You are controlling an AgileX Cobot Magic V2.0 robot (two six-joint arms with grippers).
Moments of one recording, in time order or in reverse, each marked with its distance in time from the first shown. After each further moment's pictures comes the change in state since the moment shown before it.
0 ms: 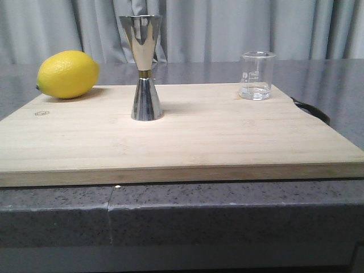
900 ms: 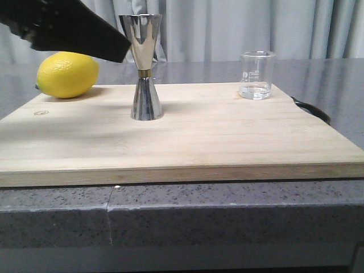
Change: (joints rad) left arm 0.002 0.766 -0.079 -1.180 -0.106 1.638; right arm 0.022 0.044 0.148 0.196 -0.474 -0.173
